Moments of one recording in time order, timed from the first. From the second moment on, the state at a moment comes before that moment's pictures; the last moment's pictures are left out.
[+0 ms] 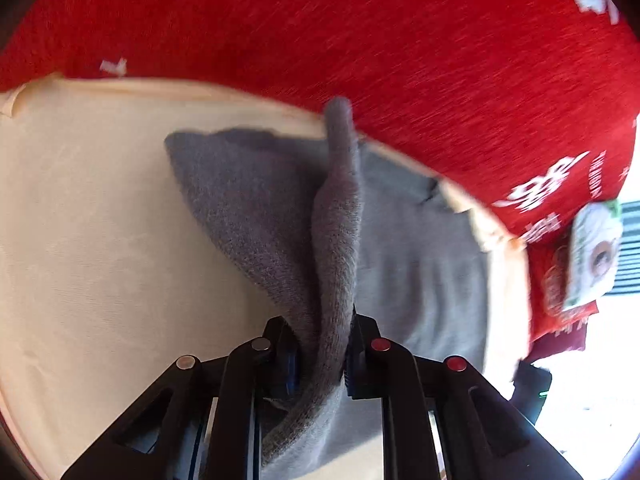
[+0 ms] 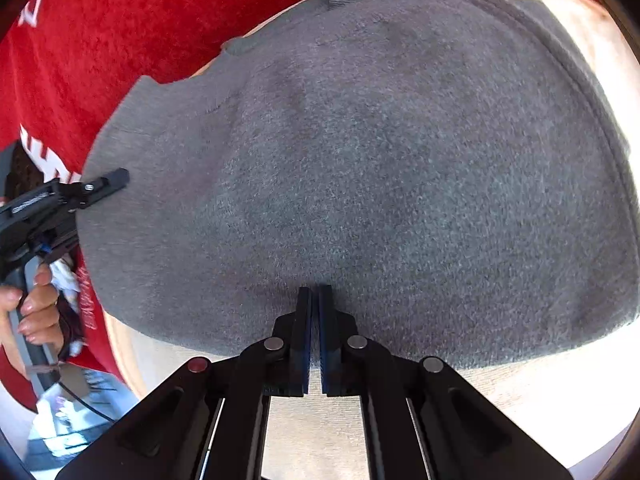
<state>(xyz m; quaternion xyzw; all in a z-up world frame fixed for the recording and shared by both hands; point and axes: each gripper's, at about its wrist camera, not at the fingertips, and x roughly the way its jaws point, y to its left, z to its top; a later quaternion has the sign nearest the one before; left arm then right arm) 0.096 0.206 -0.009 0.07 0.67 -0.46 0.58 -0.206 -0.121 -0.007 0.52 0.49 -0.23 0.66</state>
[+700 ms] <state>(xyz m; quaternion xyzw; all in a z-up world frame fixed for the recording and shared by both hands) -0.131 0.030 0.013 0.17 0.62 -0.56 0.52 -0.344 -0.190 -0.023 0.75 0.23 -0.22 0.58</state>
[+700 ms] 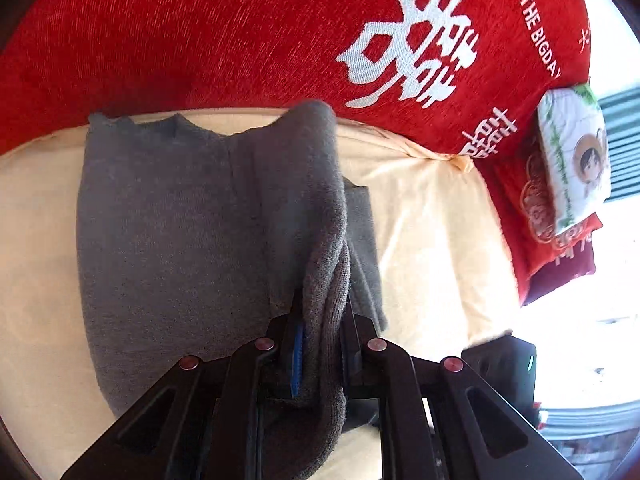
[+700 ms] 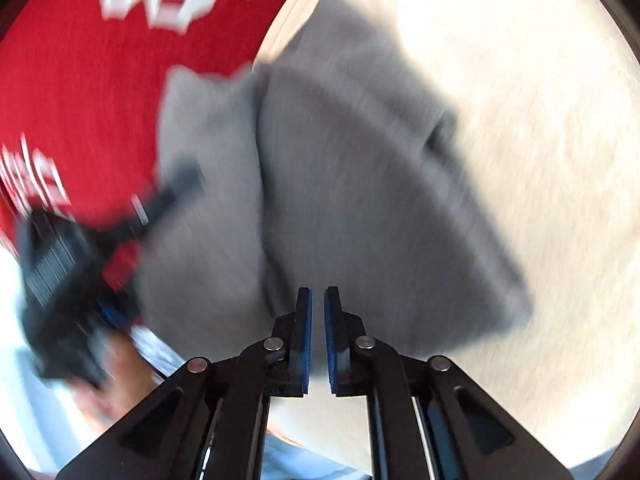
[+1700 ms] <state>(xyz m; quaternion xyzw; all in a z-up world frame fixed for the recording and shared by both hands) -0.089 0.127 0.003 0.26 0.58 -0.43 0.65 -0.259 -0.280 0.069 0.51 0.39 -0.18 0.74</state>
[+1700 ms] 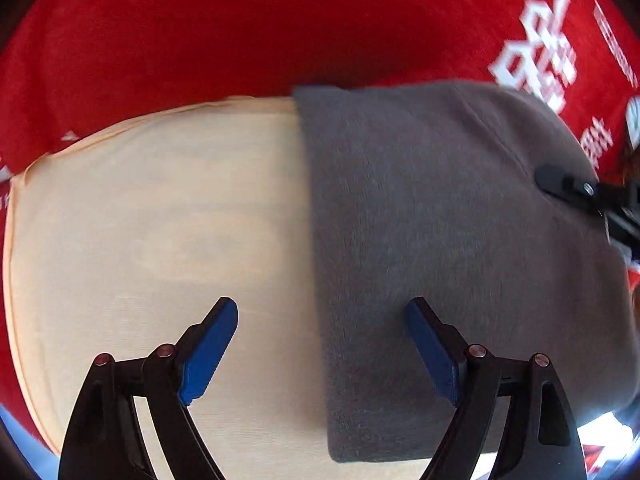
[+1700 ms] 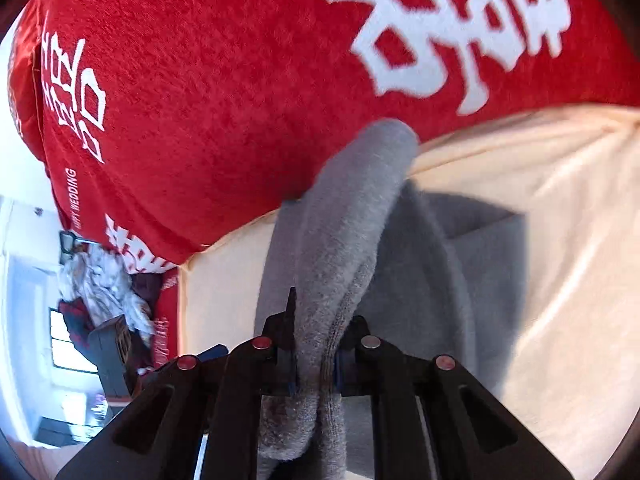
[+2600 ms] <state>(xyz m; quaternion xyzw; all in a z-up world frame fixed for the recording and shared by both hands) -0.094 0.160 -0.030 0.28 0.61 -0.40 0.62 -0.346 -0.196 0.026 0.50 0.53 -0.23 0.64</state>
